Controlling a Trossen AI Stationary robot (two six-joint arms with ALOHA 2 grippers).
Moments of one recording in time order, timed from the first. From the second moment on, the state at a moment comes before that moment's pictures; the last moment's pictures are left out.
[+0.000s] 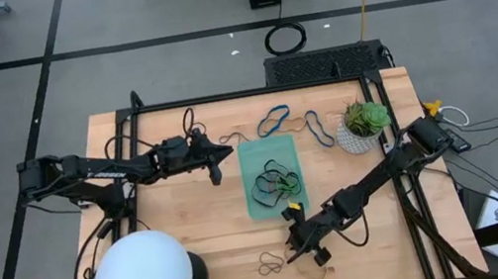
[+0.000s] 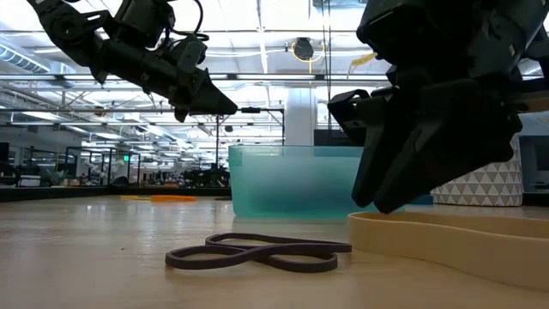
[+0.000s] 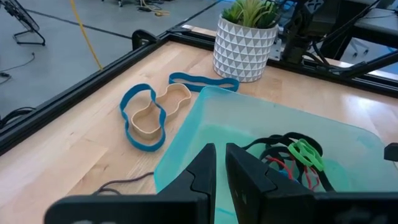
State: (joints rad) left arm 0.20 1.30 0.50 0.50 -0.05 -0.16; right arm 0.48 1.86 0.89 0.14 0.05 -0.04
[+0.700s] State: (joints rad) left arm 0.20 1.30 0.50 0.50 -0.05 -0.16; right arm 0.52 1.80 1.03 -0.28 0.17 -0.06
